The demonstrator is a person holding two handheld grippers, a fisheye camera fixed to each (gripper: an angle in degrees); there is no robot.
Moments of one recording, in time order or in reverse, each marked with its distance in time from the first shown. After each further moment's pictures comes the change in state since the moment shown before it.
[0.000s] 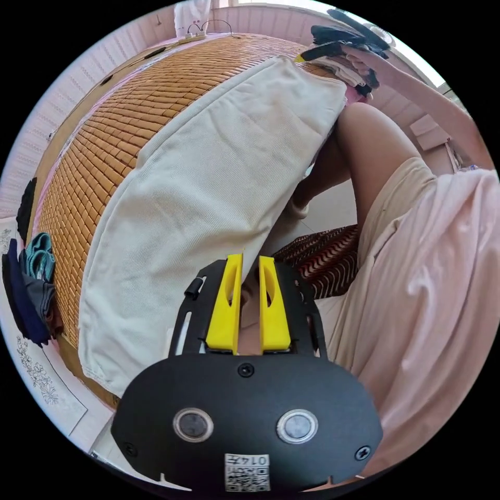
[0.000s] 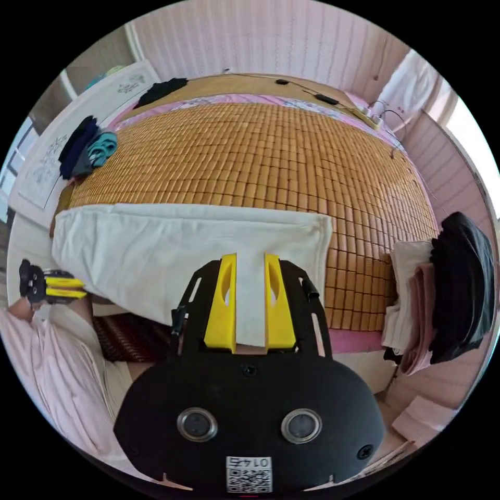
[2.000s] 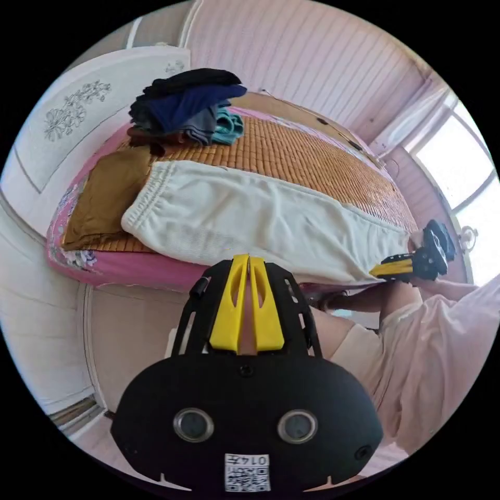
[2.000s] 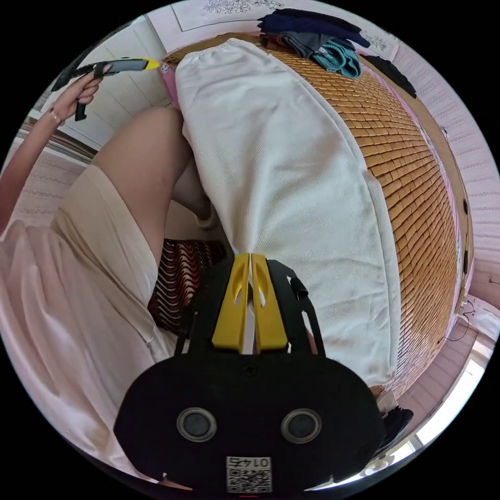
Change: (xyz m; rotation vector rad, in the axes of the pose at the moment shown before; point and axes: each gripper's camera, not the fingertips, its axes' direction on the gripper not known) left arm -0.210 0.290 -0.174 0.385 0.042 -0.652; right arm -0.335 -0.074 0.295 -0.215 0.016 -0.730
